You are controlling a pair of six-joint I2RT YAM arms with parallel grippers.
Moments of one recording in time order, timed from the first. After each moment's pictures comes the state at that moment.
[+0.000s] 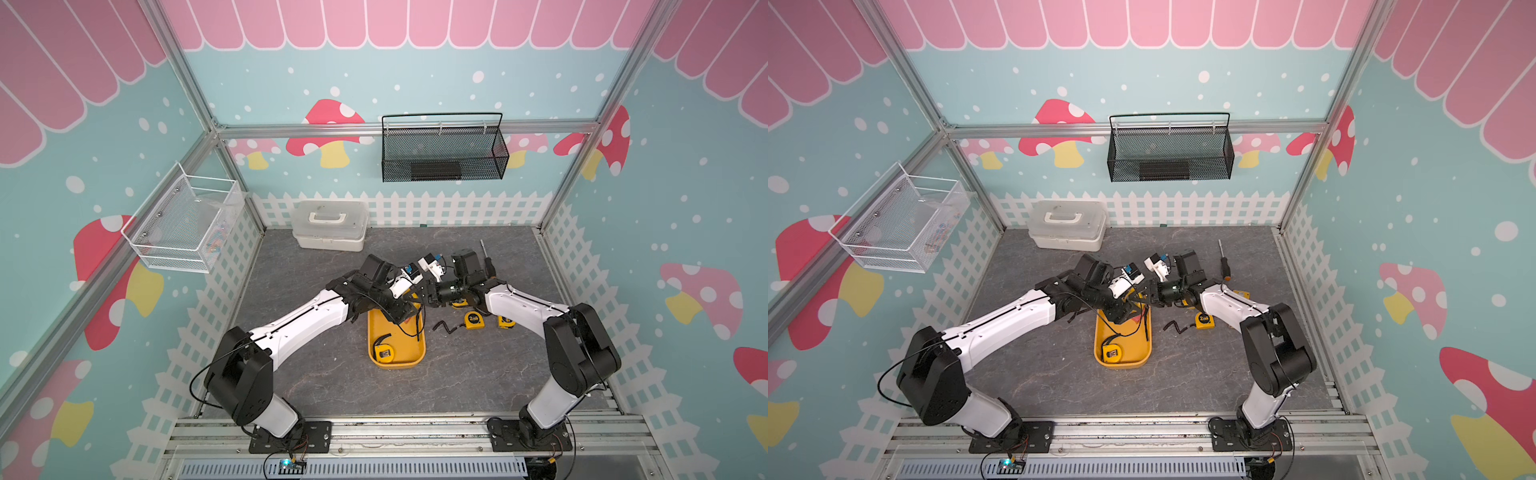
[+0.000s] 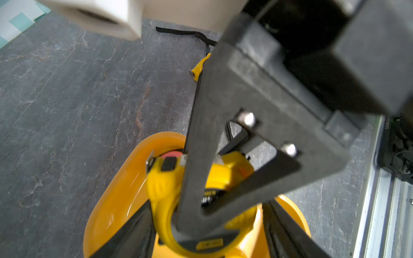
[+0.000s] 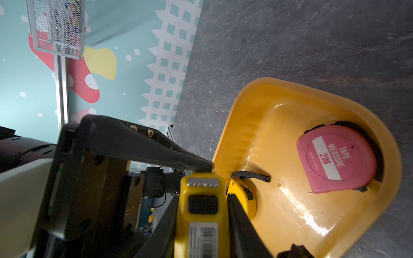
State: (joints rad) left arm -0.64 1.53 1.17 -0.48 0.32 0.24; right arm 0.44 1.69 1.05 -0.05 -0.96 0.61
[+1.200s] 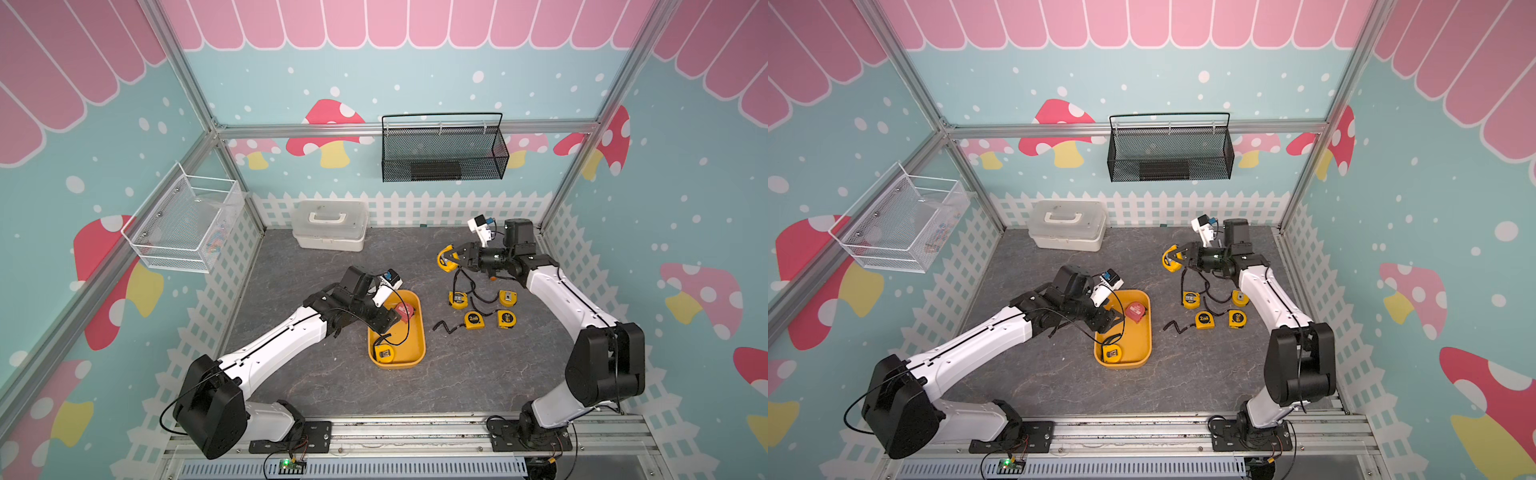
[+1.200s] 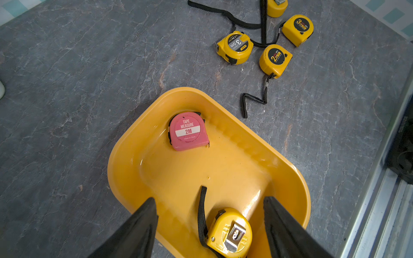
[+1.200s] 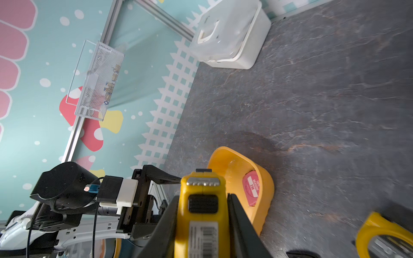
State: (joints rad) left arm -0.61 1.36 1.02 -0.50 0.24 0.14; right arm 0.10 1.56 1.25 -0.32 -0.95 0.45
